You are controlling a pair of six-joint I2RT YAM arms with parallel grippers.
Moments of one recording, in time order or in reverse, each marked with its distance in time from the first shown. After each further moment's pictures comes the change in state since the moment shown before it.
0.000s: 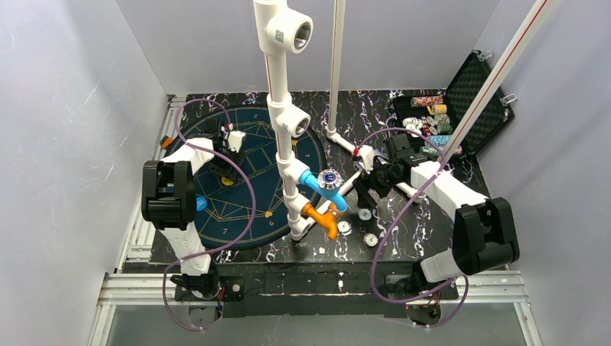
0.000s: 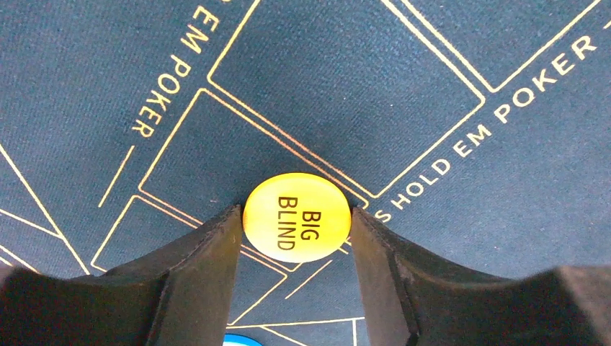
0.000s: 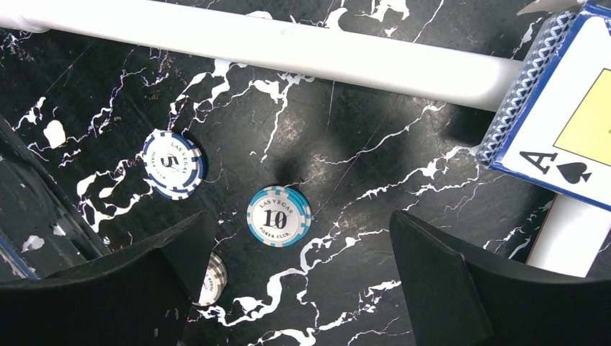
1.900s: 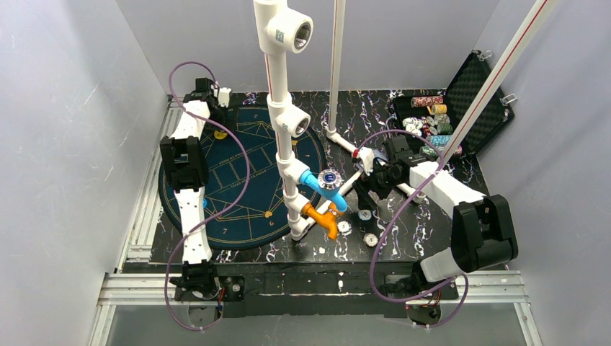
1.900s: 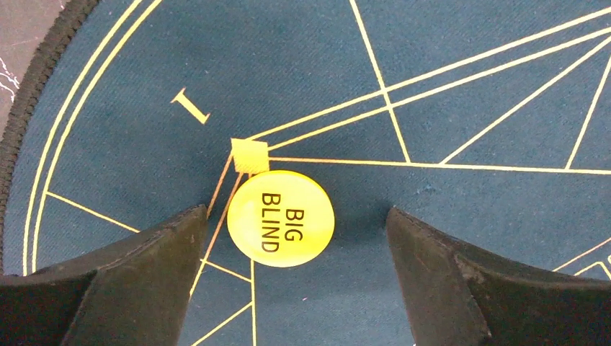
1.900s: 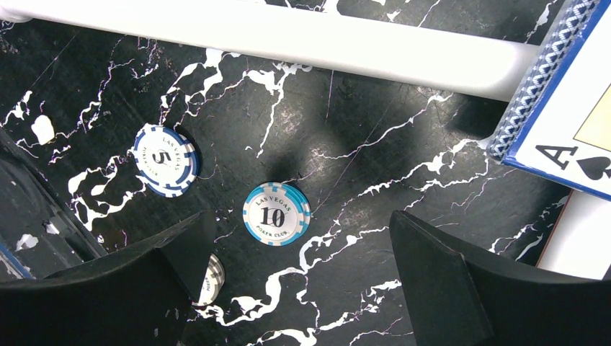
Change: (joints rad) left arm 0.103 0.643 1.022 -0.215 0.011 -0.061; right arm 0.000 0.019 -0.013 0.006 0.013 0.001
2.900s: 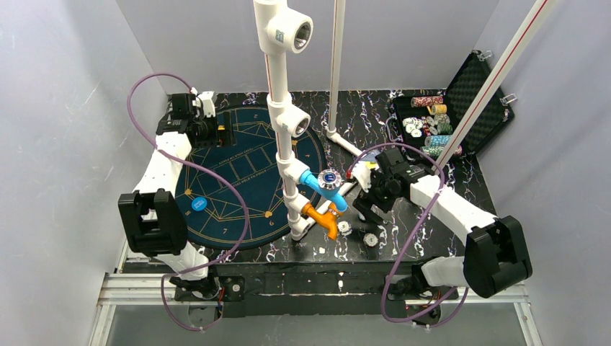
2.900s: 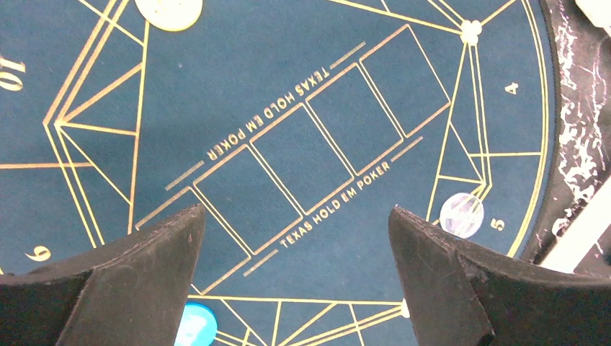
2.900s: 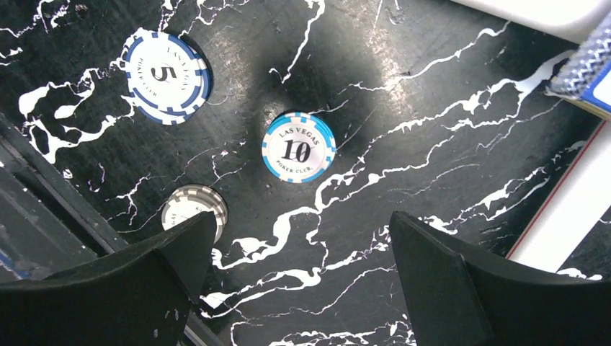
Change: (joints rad) left arm -0.008 -0.868 -0.834 0.185 0.136 -0.256; right arm 0.114 -0.154 -0.063 -0.121 0.194 -0.084
